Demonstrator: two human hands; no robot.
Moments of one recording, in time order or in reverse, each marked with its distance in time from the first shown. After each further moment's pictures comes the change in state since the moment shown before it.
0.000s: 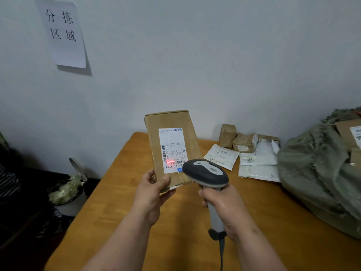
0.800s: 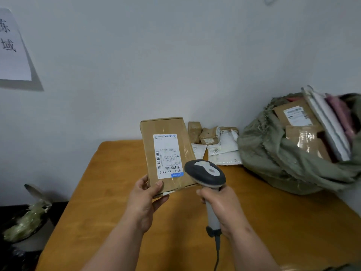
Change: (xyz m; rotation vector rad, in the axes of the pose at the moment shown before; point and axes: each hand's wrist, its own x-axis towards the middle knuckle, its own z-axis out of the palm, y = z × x) left_hand -0.034 -0.009 0.014 0.091 -0.191 -0.090; right_hand -0.061 0.012 -0.020 0.090 0.301 0.078
